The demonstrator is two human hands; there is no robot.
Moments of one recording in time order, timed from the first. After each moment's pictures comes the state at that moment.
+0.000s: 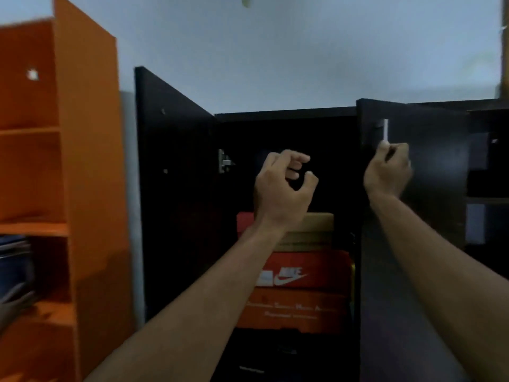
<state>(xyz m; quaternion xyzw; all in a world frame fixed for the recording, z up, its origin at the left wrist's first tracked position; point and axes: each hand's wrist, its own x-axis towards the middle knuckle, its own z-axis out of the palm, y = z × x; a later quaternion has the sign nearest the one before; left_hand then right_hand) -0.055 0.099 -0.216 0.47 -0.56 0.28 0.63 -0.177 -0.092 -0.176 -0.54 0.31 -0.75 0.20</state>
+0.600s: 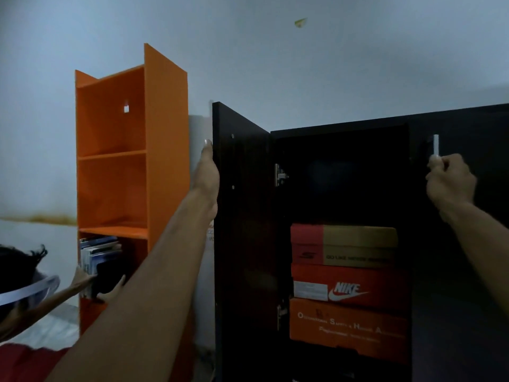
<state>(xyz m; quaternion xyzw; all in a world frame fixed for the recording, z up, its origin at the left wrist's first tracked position) 0.045 0.266 -0.158 0.54 -0.36 0.01 0.76 -0.165 -0.103 -0.161 -0.66 0.32 -0.62 0.28</state>
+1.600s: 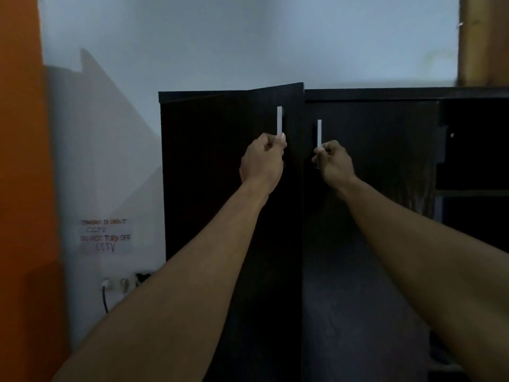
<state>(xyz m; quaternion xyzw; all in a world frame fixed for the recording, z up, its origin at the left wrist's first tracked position) -0.035 -0.013 -0.171 0.55 -0.49 0.03 0.68 -0.135 -0.169 -0.165 -0.72 0.28 -0.57 0.28</state>
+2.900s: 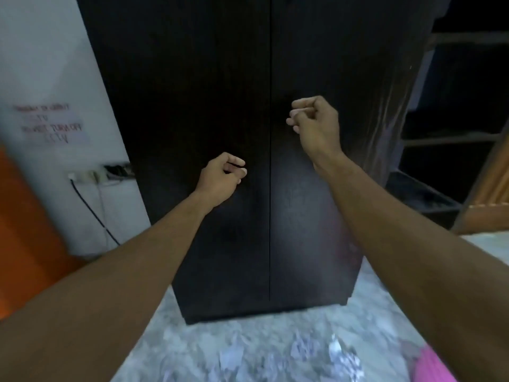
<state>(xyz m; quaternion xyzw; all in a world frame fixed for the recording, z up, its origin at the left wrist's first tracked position) 0.011 -0.003 -0.445 0.69 -0.51 -0.14 0.50 -0.169 -0.109 -0.376 -0.65 0.28 -0.58 0.39</state>
